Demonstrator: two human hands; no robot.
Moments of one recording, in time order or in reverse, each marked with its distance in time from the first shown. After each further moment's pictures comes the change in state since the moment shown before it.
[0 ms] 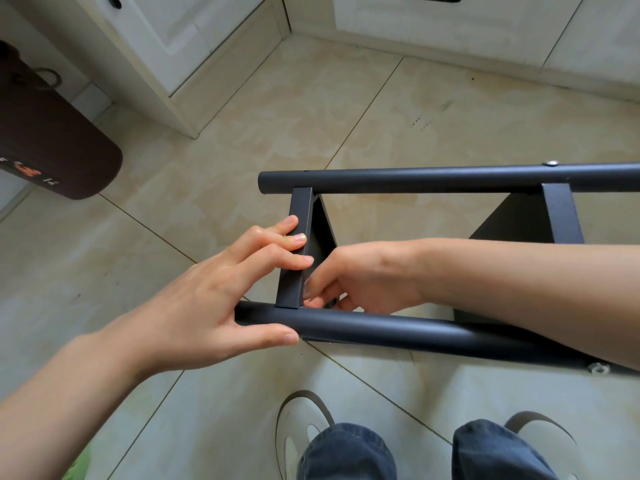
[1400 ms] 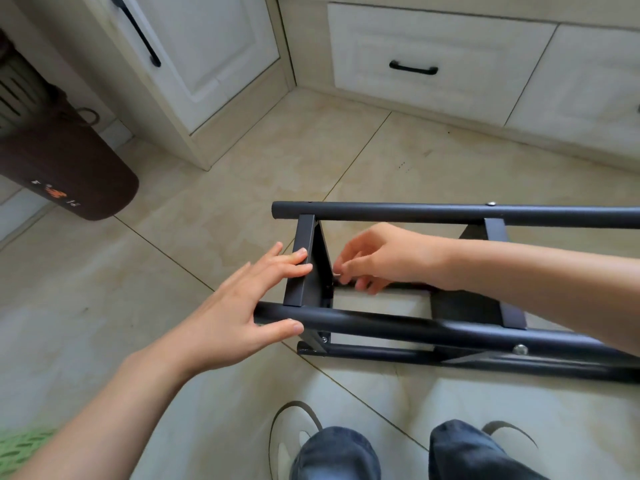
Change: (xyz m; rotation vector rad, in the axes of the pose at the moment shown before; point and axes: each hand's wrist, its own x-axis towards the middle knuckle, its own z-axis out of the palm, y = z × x) left_hand -0.011 0.028 0.008 -0.172 0.056 -0.233; right_hand -0.066 -0.015 0.001 -0.504 0.561 -0.260
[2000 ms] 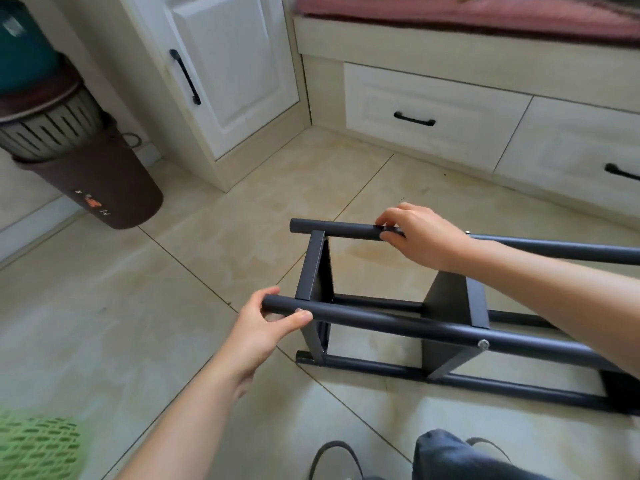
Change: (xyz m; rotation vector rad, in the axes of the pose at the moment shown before) left_hand -0.014 0.014 0.048 -0.790 0.399 -0.651; right_hand -0.018 -0.002 -0.058 -0.812 0.427 -0.205
